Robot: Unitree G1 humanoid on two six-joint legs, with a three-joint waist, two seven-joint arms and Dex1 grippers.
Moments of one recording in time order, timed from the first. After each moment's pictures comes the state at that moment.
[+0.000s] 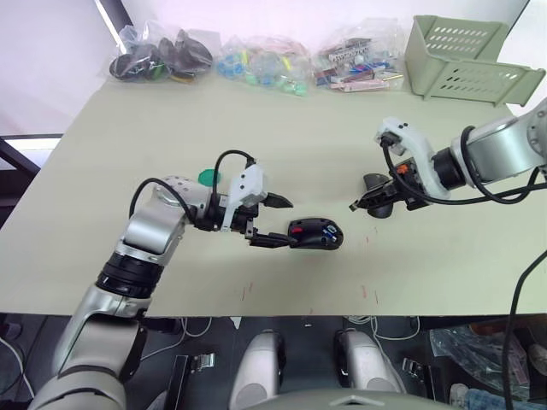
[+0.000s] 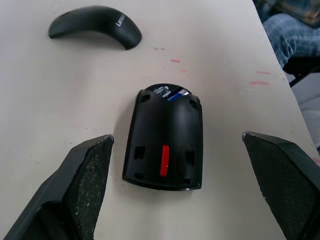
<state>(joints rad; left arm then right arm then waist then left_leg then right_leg) -0.62 0.69 -0.26 0.02 -0.31 0.46 -1.31 -1.16 -0.88 0.34 0.03 1.46 1.61 0.23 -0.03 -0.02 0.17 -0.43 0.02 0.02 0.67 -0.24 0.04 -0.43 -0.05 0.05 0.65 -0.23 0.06</state>
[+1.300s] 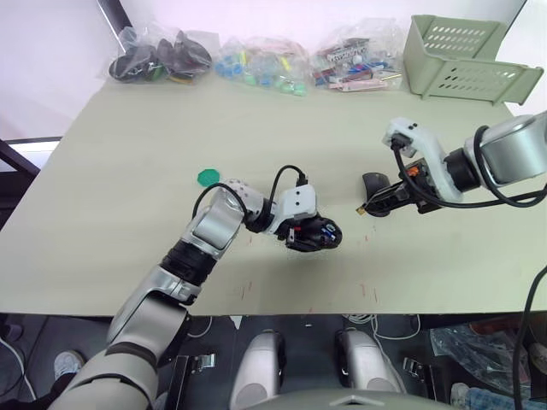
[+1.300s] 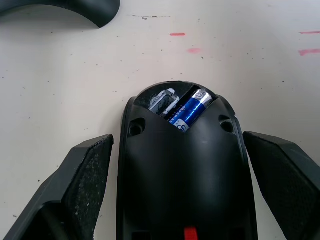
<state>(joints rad) -0.74 0.49 -0.45 0.20 -0.02 0.34 -1.26 -1.16 -0.95 0.35 -0.02 1.51 1.61 0.23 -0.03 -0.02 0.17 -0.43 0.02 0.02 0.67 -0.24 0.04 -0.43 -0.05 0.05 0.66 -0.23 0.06</state>
